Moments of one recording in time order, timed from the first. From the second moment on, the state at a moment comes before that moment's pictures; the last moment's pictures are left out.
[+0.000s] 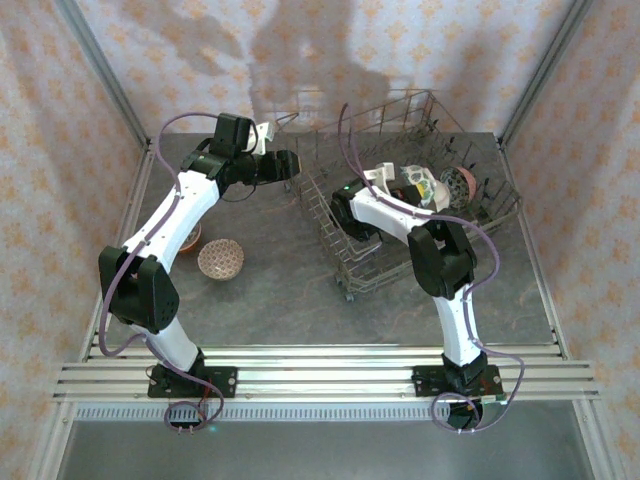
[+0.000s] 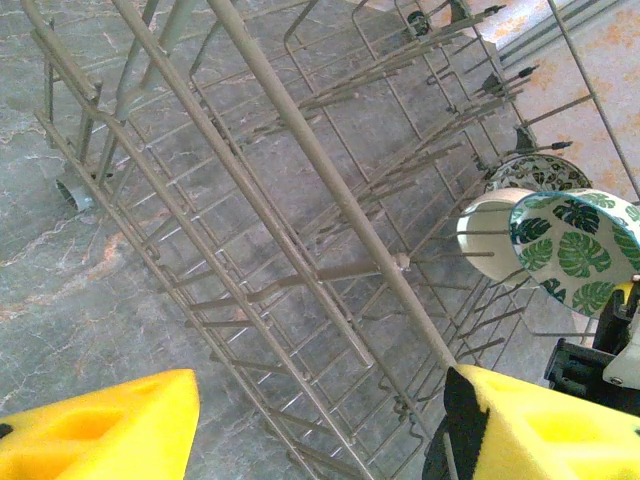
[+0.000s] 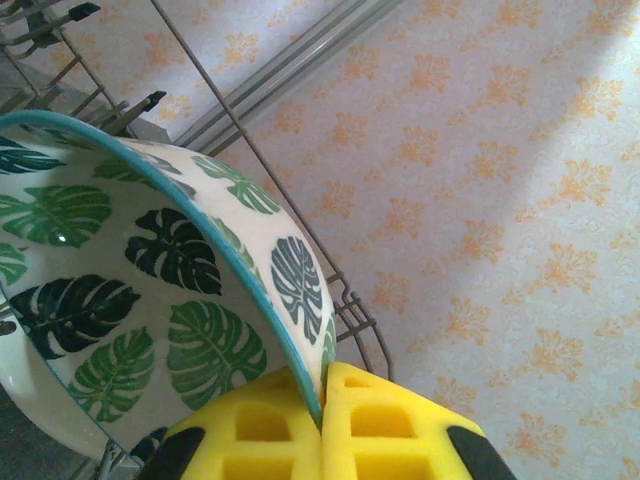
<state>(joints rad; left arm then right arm) -0.24 1.69 1.60 -0.64 0.41 -0.45 0.64 2.11 1.66 -1.72 1.55 1.23</state>
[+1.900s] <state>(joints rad) -0.29 1.67 1.59 -0.67 0.40 -0.44 0.62 2.06 1.58 -1.70 1.55 1.19</state>
